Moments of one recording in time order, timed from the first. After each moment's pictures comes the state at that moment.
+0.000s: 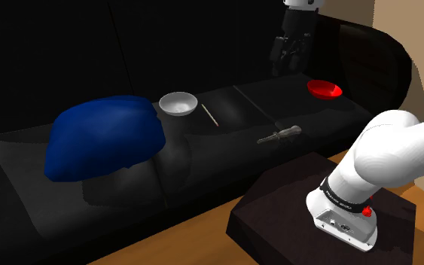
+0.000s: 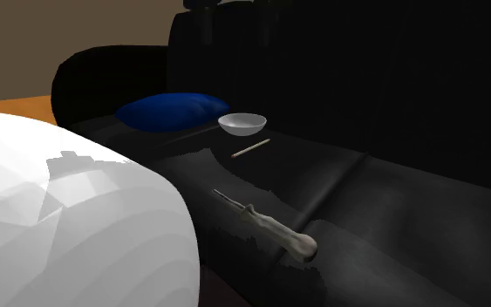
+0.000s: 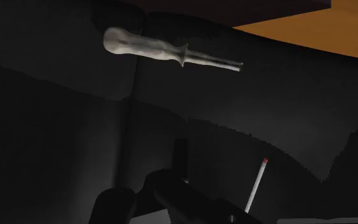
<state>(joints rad) -0.02 -0.74 -0.06 -2.38 0.00 1.60 0.07</state>
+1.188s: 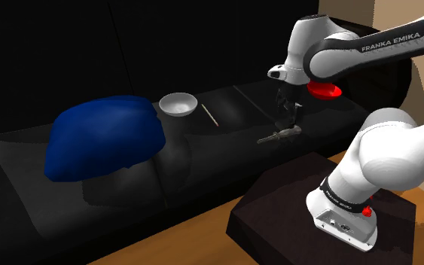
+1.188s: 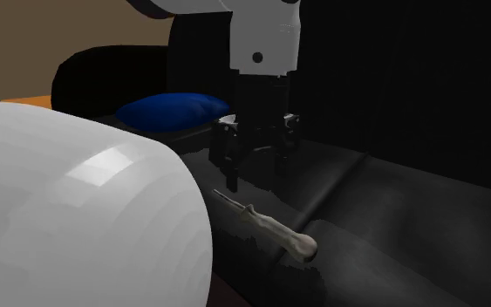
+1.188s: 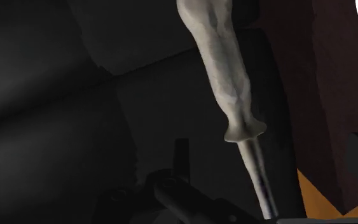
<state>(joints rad) 0.14 -0.78 -0.41 -2.87 -0.33 2.01 -0.87</state>
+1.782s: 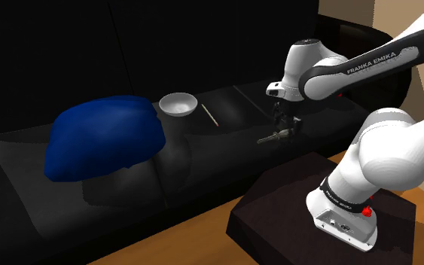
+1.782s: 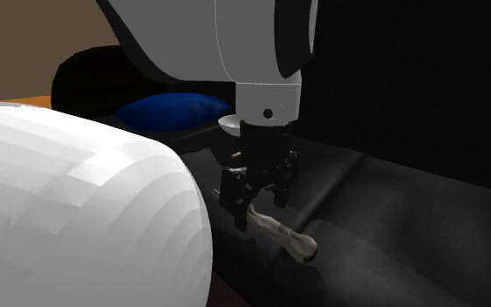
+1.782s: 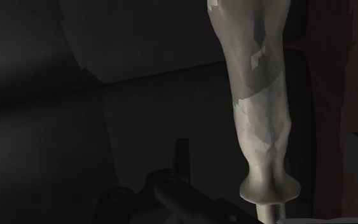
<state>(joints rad) 0.14 -0.66 -0.51 -2.96 -0.44 2.23 -1.01</state>
